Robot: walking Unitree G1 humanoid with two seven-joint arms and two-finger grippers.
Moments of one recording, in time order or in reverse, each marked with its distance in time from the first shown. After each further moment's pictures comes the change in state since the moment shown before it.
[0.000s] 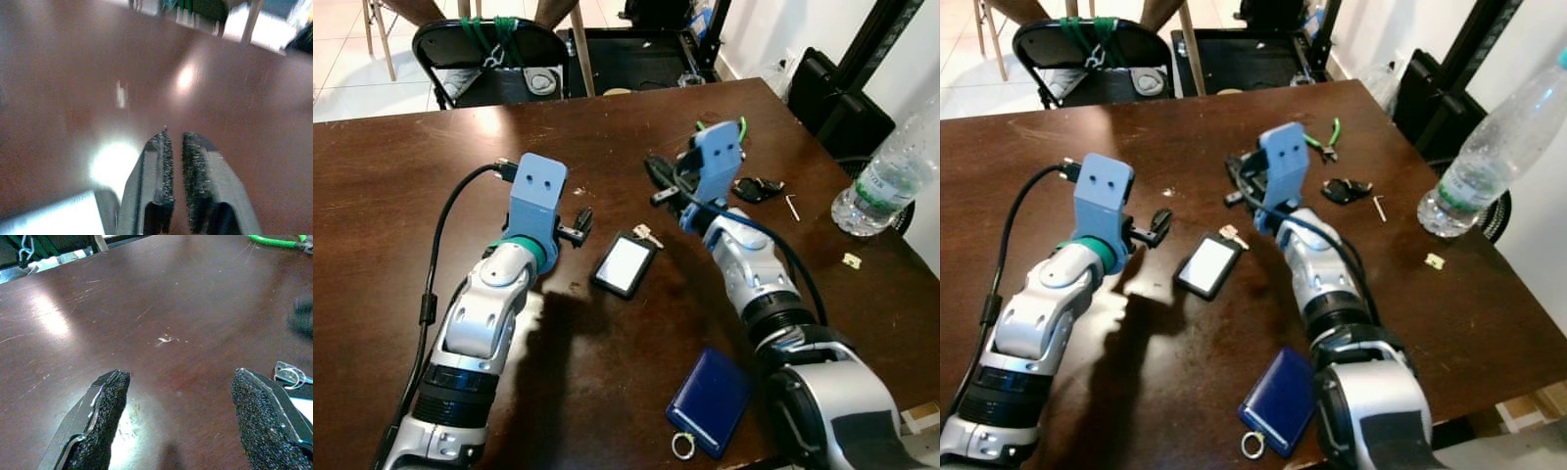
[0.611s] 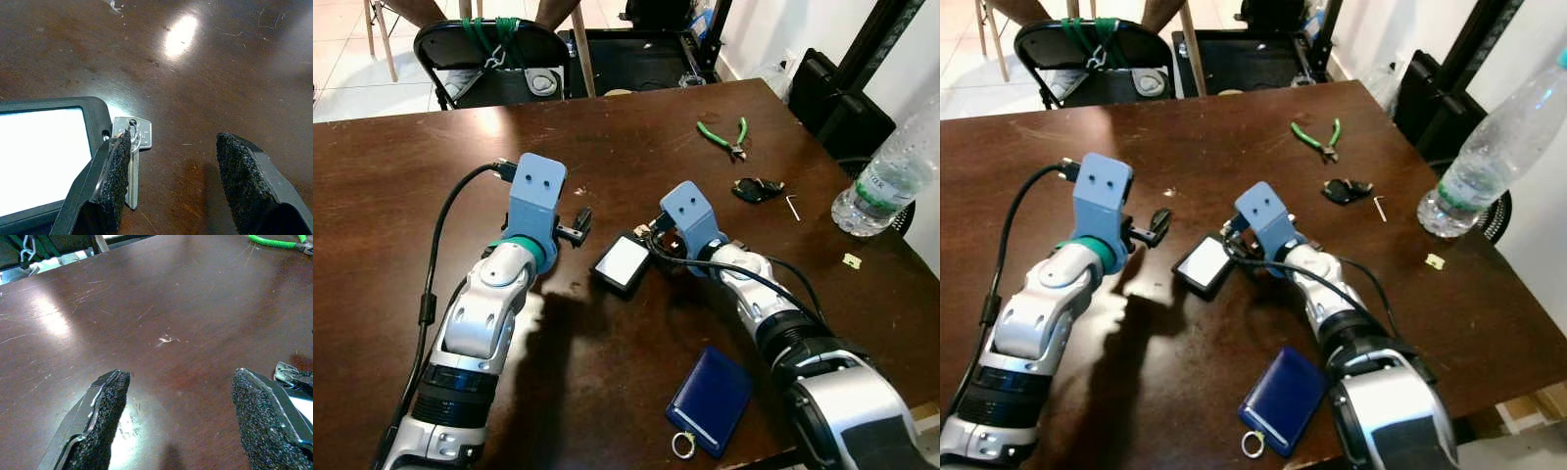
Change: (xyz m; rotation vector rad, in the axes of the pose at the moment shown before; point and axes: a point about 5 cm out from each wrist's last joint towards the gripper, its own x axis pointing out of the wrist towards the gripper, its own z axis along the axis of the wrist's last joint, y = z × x) left arm 0.000 0.000 0.000 -0.001 0.000 0.001; right arm -0.011 -0.006 -0.024 -0.049 0.135 0.017
